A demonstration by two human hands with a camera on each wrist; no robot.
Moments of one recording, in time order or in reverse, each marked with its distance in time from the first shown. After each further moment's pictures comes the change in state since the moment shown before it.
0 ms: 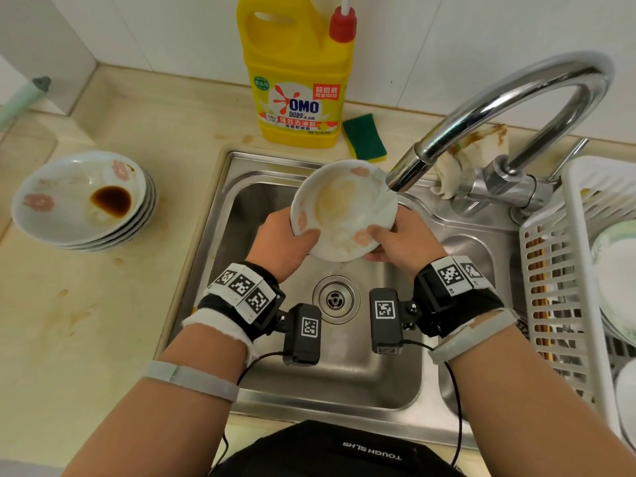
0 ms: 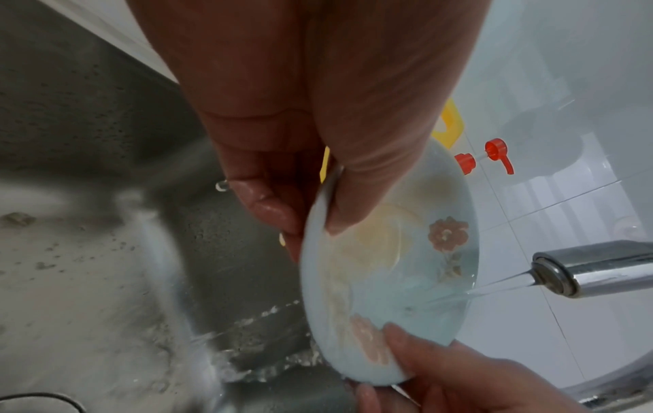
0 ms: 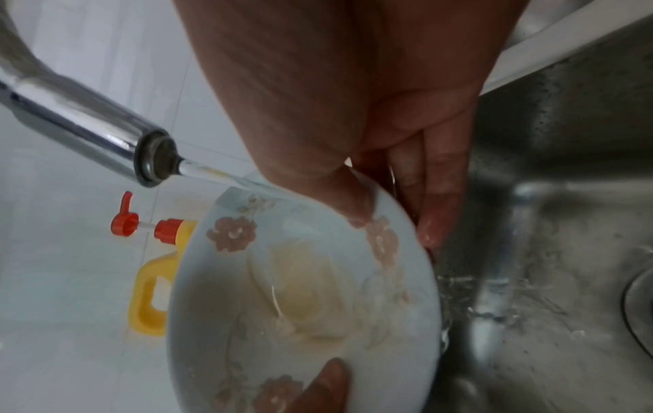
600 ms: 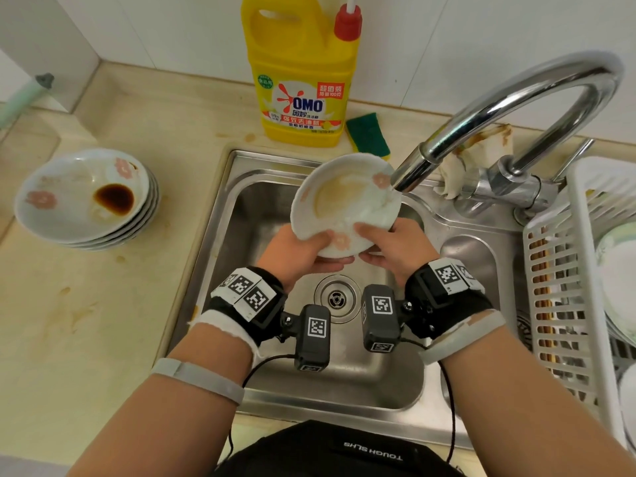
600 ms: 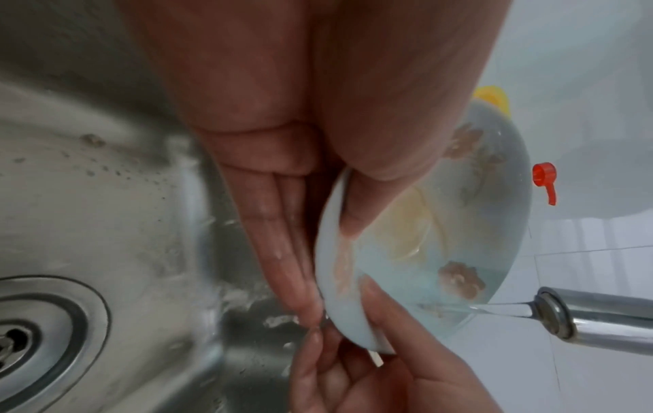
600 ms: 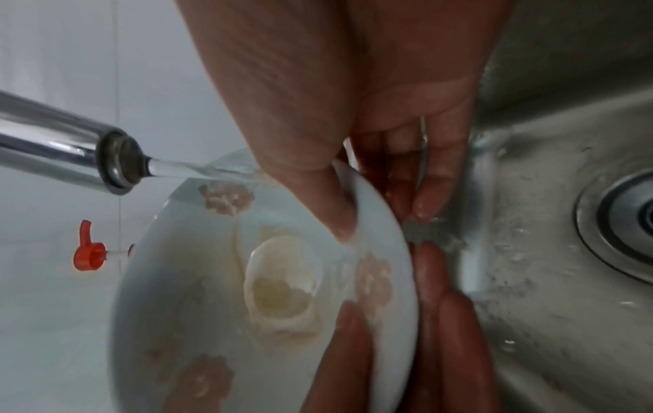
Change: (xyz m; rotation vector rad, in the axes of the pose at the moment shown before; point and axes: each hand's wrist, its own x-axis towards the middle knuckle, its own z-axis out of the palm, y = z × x) left_hand -0.013 0.006 0.015 -0.583 -0.197 -0.222; right_hand -0.002 0.004 0.019 0.273 0.068 0.141
